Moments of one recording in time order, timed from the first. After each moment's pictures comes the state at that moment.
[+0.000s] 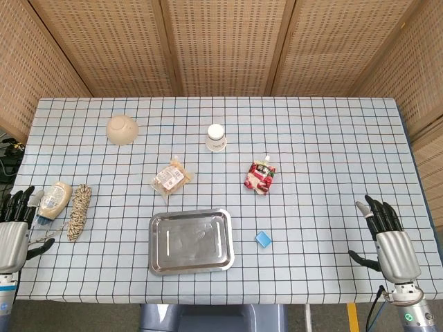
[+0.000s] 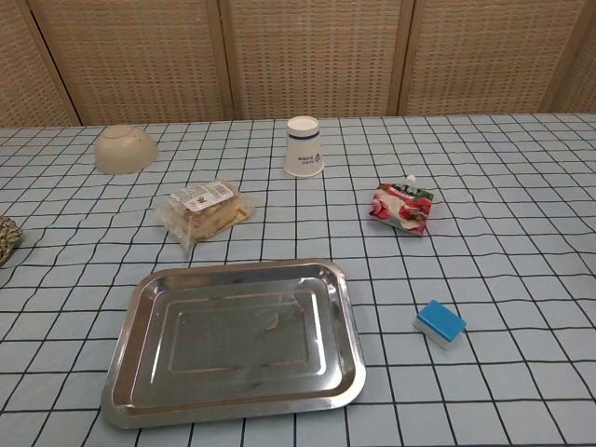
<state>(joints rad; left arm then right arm) -0.07 -1.19 -0.06 -1.69 1.47 1.54 0.25 0.09 -1.18 0.03 -1.61 -1.62 1.54 0.07</state>
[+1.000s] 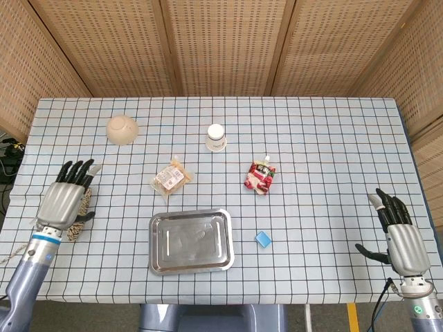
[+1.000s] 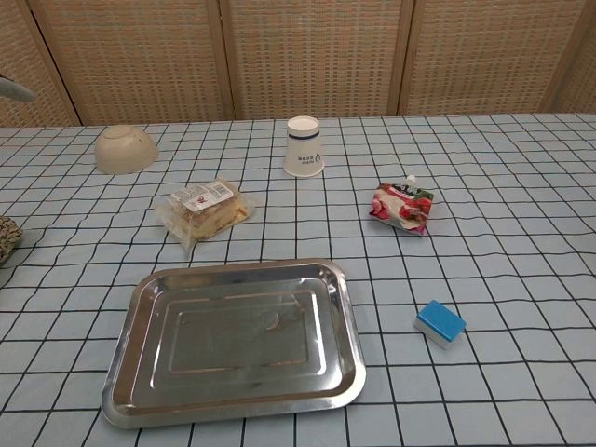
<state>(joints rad) -0.38 -1.18 -0.20 -1.77 1.25 1.13 0.47 0.11 -1.14 0.06 -1.61 -1.55 1.49 0.17</state>
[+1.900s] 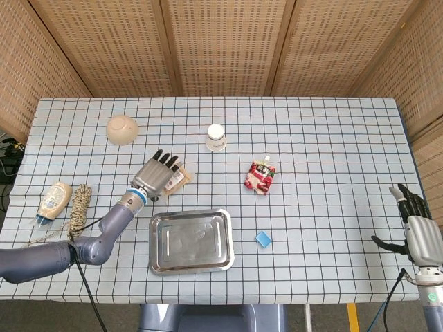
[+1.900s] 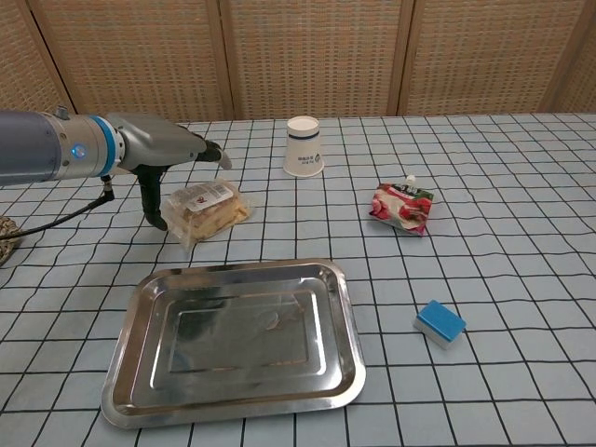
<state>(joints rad) -1.02 -1.48 -0.14 -1.42 0.67 0.71 0.88 0.13 -1.13 0.11 -1.52 -1.42 1.40 0.29</state>
